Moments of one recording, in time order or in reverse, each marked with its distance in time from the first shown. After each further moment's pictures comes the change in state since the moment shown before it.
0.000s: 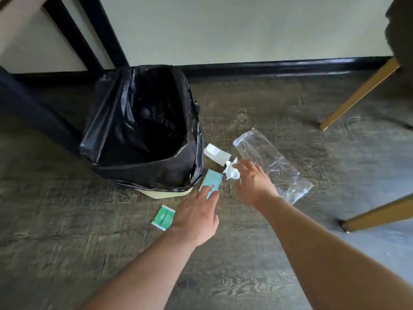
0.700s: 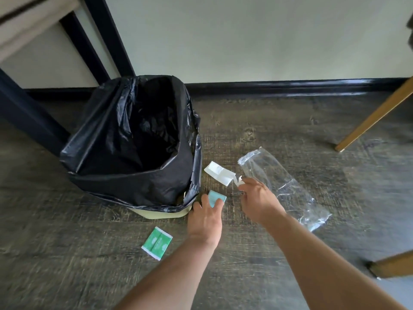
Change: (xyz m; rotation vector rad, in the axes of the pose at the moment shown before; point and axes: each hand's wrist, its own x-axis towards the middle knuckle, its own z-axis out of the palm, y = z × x) left_hand 0.091 0.005 0.077 0.092 0.052 -0.289; right_hand 0.041 0.036 0.022 0.036 -0.016 -0.084
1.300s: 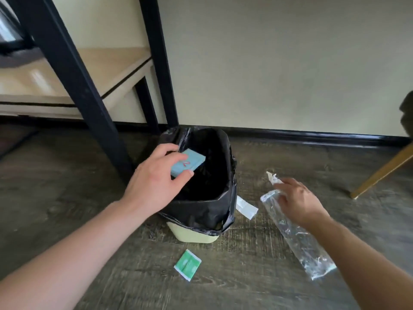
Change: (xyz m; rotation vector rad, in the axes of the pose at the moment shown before) left_hand -0.091 -0.164 -0.251 -0.388 0.596 0.000; right_hand -0.020 -0.062 -0.117 -0.126 0.213 -0.067
